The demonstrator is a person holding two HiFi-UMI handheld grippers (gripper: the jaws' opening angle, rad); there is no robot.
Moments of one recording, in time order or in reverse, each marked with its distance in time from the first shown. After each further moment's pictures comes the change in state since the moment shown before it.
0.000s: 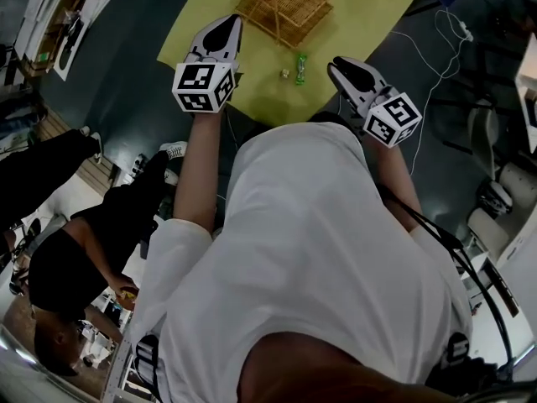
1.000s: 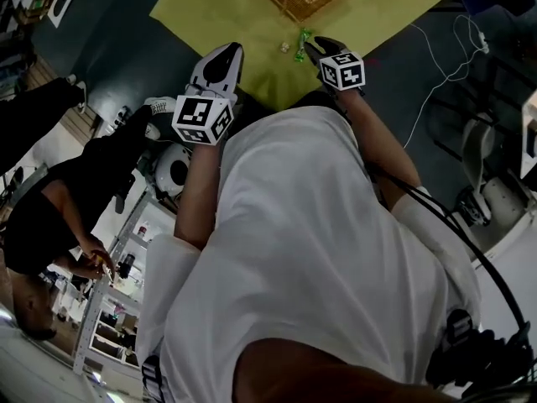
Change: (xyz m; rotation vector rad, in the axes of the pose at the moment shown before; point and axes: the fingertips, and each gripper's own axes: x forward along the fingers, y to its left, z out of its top) left arm -0.065 -0.057 -0.099 -0.193 0.124 0.103; right arm 0.093 -0.109 -0.234 0.048 0.521 -0.074
